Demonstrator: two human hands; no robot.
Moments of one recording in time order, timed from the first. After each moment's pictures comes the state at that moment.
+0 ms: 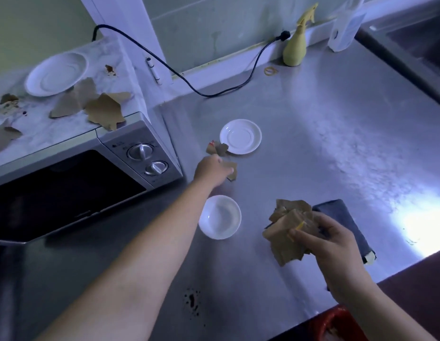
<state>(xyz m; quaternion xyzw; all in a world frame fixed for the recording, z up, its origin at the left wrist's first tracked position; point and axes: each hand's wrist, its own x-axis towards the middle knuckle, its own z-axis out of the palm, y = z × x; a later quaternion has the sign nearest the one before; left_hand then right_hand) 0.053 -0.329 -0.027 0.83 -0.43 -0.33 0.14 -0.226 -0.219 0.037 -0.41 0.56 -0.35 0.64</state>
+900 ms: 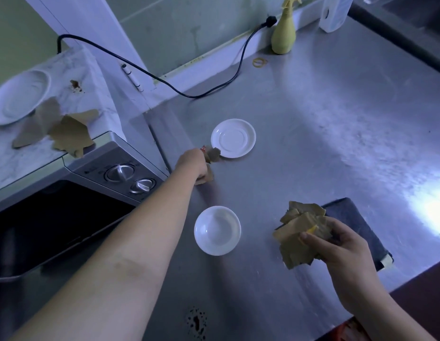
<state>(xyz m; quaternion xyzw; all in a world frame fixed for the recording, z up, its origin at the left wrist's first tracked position) 0.097 -0.393 -0.045 0.83 -0.50 -0.22 -0.11 -0.231 -0.237 0.005 -0.35 0.58 -0.38 0.63</state>
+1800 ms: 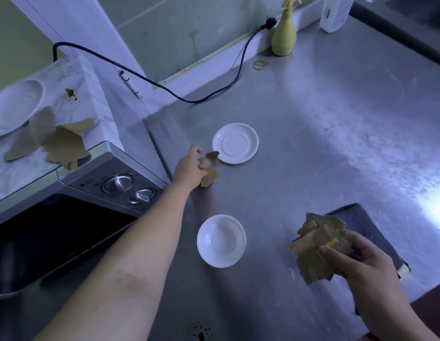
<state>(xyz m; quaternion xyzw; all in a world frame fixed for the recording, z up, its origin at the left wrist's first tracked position) 0.129 -0.384 -0.081 0.81 -0.51 -0.27 0.16 -0.244 -0.236 -0.009 -0.33 0.61 -0.39 0.61</state>
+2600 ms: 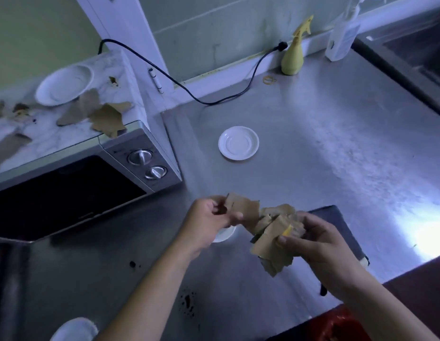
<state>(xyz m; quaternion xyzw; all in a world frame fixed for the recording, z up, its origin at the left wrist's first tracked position) 0.004 -0.204 0.040 0.65 -0.35 -0.55 0.40 -0.233 -0.234 0.058 -0.41 0.40 -0.31 0.76</state>
